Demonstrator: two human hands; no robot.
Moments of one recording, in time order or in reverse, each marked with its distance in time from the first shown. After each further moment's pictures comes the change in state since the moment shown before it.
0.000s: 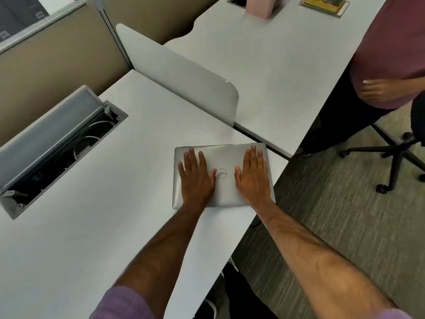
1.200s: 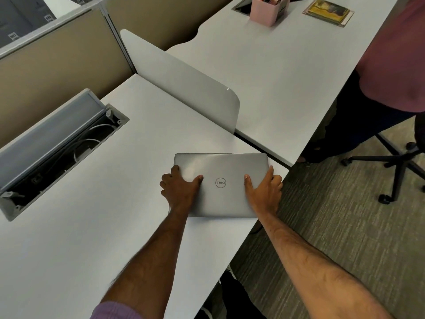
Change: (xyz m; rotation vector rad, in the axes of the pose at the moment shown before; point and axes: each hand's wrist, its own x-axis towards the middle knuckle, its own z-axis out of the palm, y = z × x) left_hand 0.010 -0.028 -0.016 -0.527 -0.101 -0.627; right_hand -0.007 0.028 0.005 0.248 0.027 0.475
